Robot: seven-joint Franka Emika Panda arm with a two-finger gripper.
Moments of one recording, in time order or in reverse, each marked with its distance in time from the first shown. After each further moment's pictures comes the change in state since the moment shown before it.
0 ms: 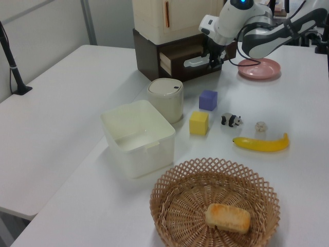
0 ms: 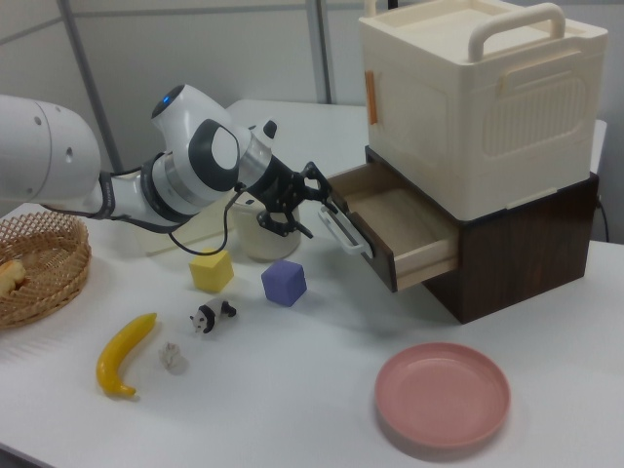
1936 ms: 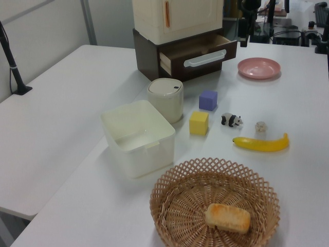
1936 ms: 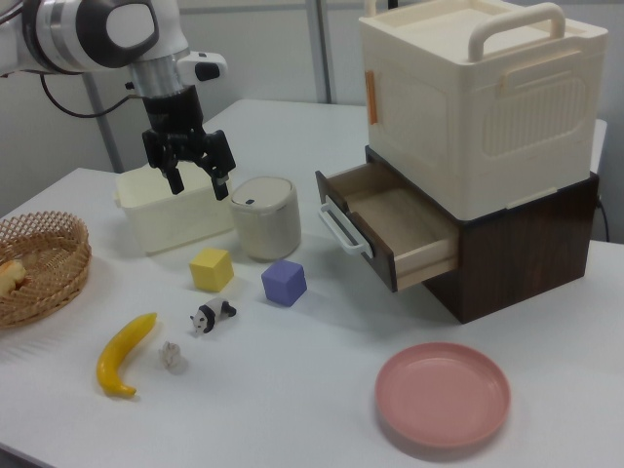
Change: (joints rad) arm 0.112 -0.255 -0.010 0.208 0.587 -0.948 0.448
